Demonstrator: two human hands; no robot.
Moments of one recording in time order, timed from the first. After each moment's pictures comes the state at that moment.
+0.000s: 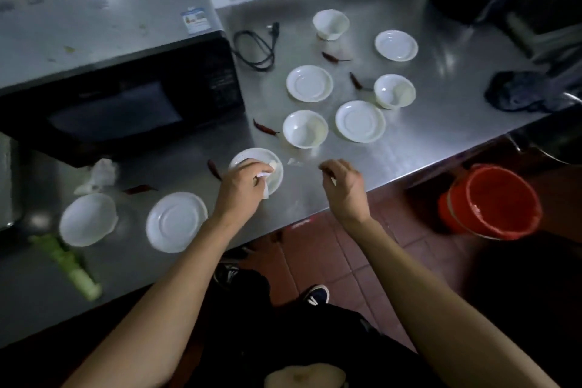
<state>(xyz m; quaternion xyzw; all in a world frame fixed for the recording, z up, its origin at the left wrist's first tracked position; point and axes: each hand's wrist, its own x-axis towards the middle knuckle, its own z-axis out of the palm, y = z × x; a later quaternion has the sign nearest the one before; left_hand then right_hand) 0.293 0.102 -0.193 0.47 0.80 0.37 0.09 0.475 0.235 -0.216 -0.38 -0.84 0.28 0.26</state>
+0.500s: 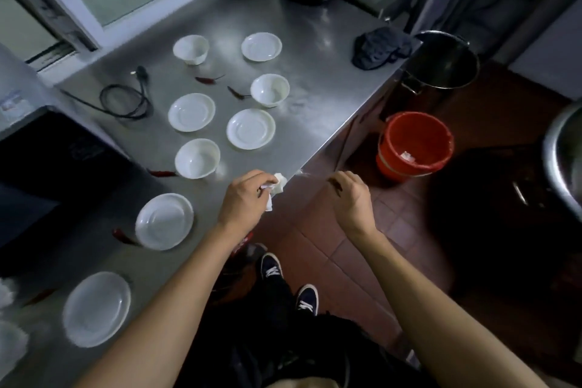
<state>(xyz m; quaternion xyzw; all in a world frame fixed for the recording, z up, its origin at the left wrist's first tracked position) 0.439 0.221 -0.189 0.66 0.66 0.30 0.17 0.671 0.260 -0.216 -0.58 -0.72 0.22 0.30</state>
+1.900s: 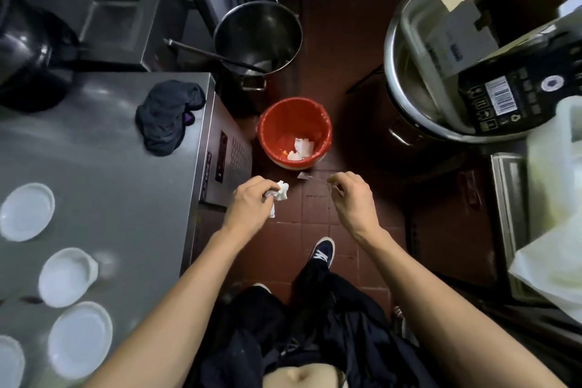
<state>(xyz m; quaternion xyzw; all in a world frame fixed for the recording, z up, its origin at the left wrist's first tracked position) 0.786 0.536 -0.235 0.83 0.45 0.11 0.32 0.993 0.424 -0.271 -0.80 -0.47 0.21 0.30</state>
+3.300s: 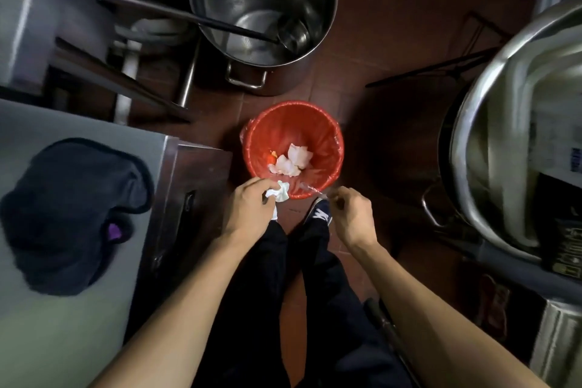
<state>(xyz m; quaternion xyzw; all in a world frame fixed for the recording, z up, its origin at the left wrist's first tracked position) 0.908 0.794 -0.417 0.69 0.60 0.03 0.41 1.104 0.701 -0.431 -0.83 -0.39 0.38 0.16</state>
